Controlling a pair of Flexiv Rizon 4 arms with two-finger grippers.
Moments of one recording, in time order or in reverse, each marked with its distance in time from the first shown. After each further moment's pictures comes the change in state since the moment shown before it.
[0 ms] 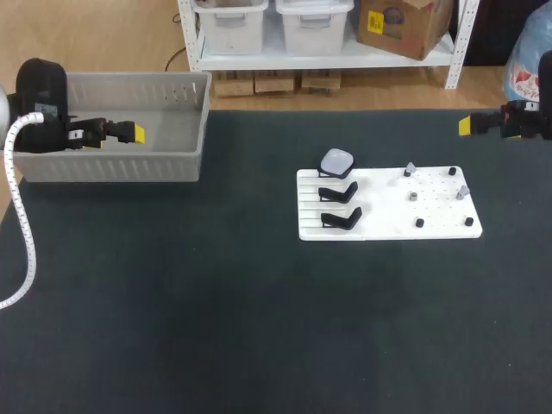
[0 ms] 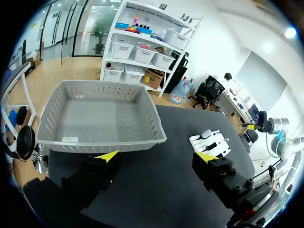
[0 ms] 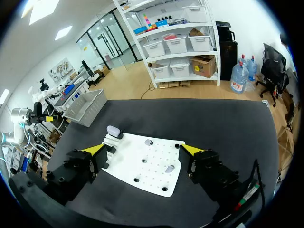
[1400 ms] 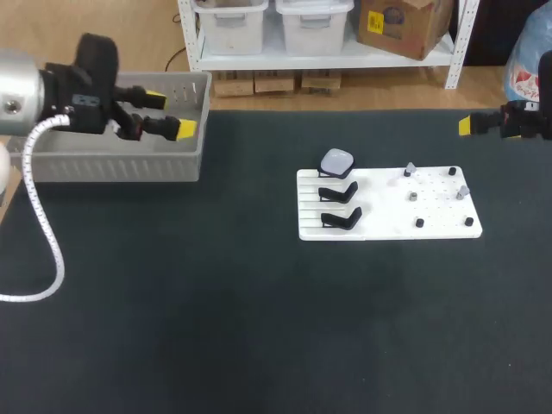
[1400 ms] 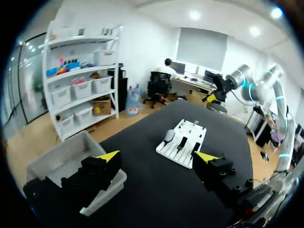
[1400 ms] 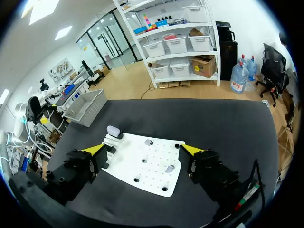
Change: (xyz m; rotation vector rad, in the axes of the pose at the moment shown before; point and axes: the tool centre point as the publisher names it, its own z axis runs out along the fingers) left arm -0.025 -0.094 0.029 0.339 -0.087 0.616; right arm 0.000 0.000 0.000 0.000 0.000 0.000
